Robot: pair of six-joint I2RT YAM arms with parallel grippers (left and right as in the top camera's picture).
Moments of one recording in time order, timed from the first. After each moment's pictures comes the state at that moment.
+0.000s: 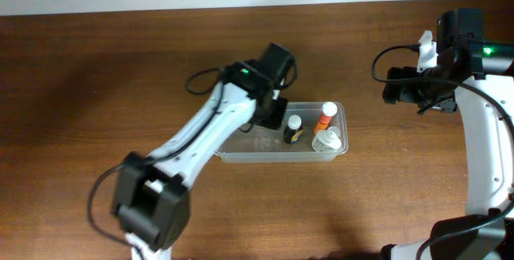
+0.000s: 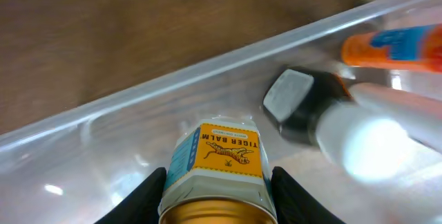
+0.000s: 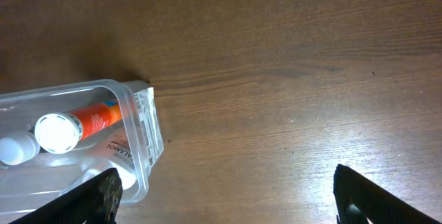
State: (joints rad) left arm -0.64 1.99 1.71 -1.05 0.02 -0.29; right arm -0.15 1.63 1.68 -1.35 -0.07 0.05
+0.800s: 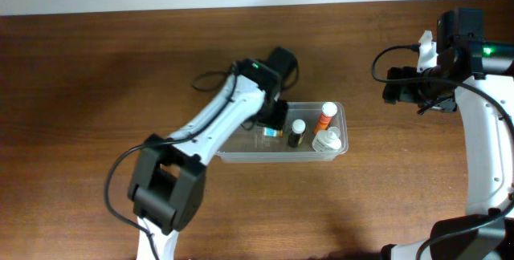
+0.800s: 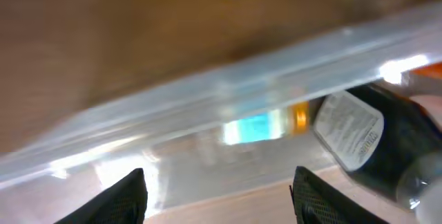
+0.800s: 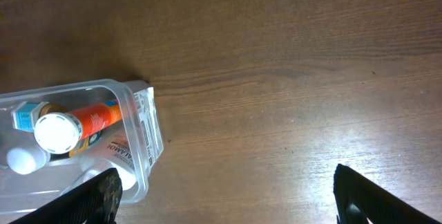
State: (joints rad) left arm -0.60 2.09 1.82 -1.16 -0.03 -0.30; right arm -0.15 1.63 1.68 -1.35 -0.07 0.05
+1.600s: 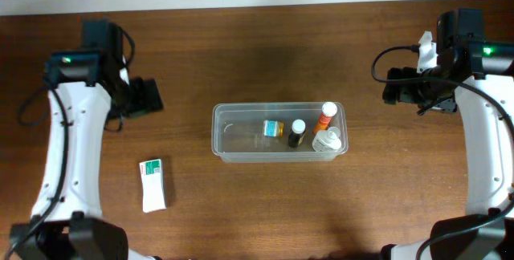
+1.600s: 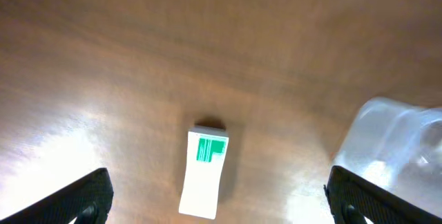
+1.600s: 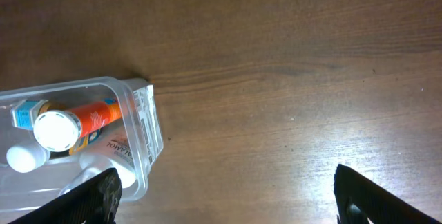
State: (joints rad) left arm 0.03 1.68 1.66 -1.36 -0.10 -0.26; right arm -0.15 1.63 1.68 -1.36 -0.07 0.05
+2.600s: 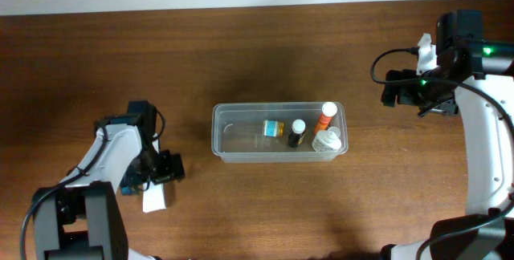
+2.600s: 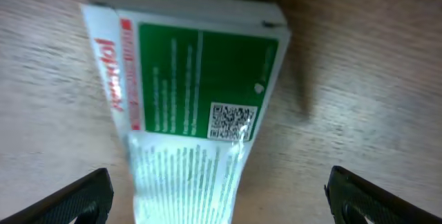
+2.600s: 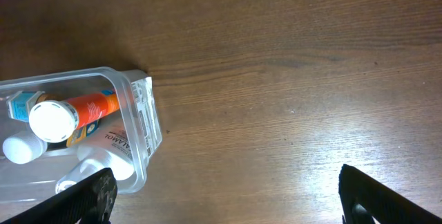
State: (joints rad) left arm 0.03 1.68 0.96 -1.03 -0.04 -0.25; right arm -0.15 1.63 1.68 -1.38 -0.07 0.04
